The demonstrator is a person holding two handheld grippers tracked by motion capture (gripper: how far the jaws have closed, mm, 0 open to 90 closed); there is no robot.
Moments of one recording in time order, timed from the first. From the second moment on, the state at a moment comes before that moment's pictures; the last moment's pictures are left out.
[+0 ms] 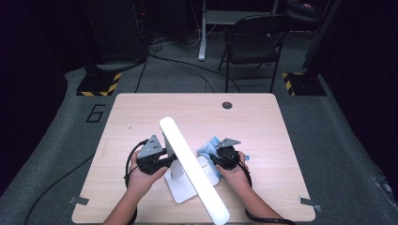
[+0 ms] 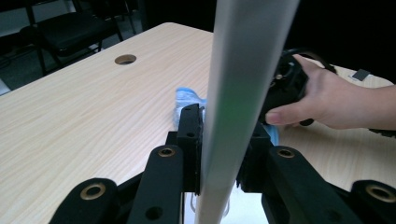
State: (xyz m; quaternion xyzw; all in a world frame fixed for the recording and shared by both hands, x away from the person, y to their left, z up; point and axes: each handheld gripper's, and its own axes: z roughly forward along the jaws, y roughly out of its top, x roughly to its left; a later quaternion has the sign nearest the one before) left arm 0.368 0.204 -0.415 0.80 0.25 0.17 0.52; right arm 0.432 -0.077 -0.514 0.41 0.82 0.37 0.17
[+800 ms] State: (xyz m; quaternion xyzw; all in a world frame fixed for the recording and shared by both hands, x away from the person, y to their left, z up) left arm 0.373 0.206 -0.416 0.80 0.24 0.15 0.53; right arm 0.385 -0.096 -0.516 0.41 0.82 0.36 0.18
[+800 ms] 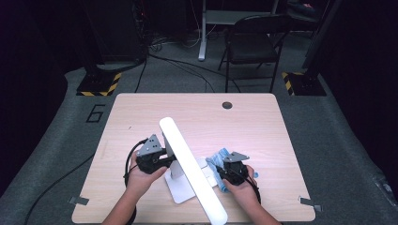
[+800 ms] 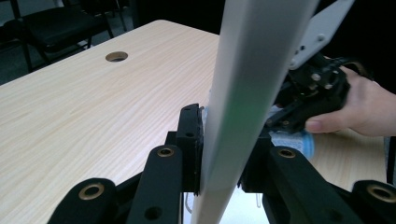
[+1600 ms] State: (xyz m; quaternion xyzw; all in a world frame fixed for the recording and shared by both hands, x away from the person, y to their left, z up) left arm 0.373 0.207 -0.418 0.80 0.25 0.14 0.52; right arm 0.439 -0.064 -0.515 0.43 0.81 0.37 0.17
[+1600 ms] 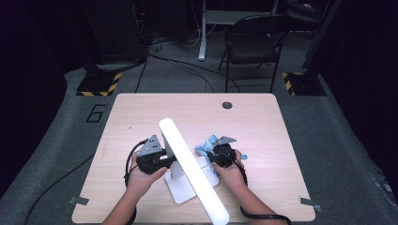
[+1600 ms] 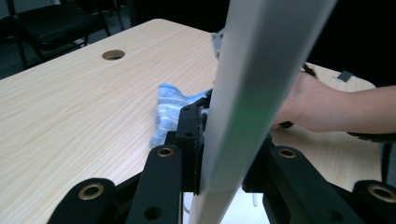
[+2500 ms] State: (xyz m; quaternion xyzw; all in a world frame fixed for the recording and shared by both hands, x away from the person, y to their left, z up) left arm 0.372 0.200 -0.418 0.80 0.26 0.15 0.52; right arm 0.359 -0.127 -0.500 0.40 0.80 0.41 0.17
